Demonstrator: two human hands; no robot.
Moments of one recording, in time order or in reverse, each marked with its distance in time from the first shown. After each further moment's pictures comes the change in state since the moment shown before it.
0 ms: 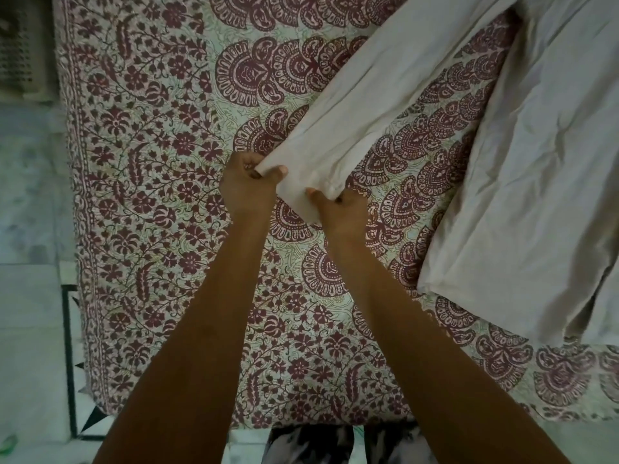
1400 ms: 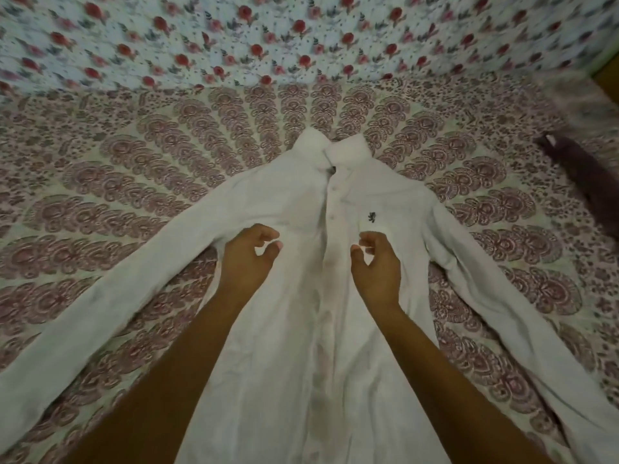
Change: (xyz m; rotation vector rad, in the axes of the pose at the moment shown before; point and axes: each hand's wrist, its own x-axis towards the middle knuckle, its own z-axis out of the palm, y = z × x) left_hand -0.133 0.266 0.368 0.149 -0.226 0.646; right_hand 0.240 -0.148 -0.471 -0.169 0.279 -0.680
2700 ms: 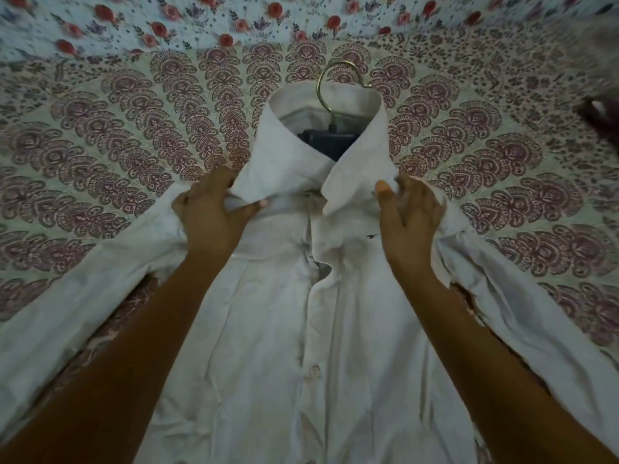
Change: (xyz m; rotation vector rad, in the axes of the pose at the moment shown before) left_hand 0.133 -0.016 0.050 0.317 0.183 0.145; right_hand 0.136 0.035 0.017 -0.037 0.168 -0.048
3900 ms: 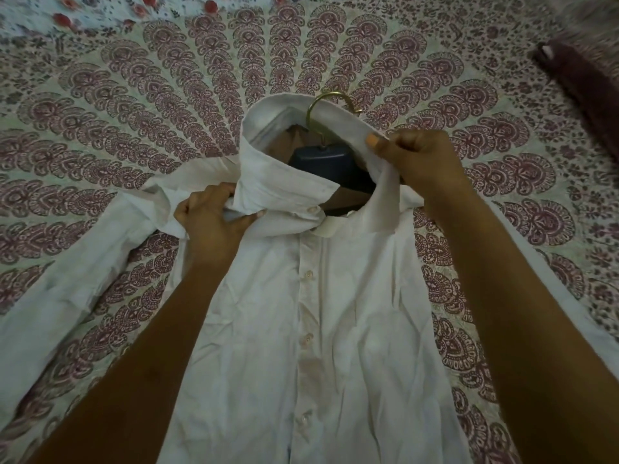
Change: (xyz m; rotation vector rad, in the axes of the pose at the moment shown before) left_hand -0.121 0.004 -0.049 -0.043 -0.014 0.059; right_hand -0.052 -0.057 -0.112 0.231 -0.382 0.063
